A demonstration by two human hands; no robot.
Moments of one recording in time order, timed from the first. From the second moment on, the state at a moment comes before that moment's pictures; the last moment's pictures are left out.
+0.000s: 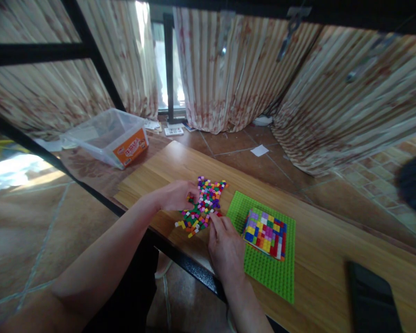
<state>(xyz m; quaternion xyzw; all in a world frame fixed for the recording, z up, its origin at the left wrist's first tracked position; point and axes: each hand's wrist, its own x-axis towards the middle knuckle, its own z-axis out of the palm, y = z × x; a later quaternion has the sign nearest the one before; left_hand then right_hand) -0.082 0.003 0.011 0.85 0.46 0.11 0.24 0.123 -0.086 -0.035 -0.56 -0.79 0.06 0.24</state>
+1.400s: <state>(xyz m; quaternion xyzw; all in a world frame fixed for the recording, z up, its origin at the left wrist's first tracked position) -0.045 -0.016 0.018 0.74 0.29 0.25 0.54 0.122 -0.082 -0.016 -0.56 -0.57 0.39 0.46</state>
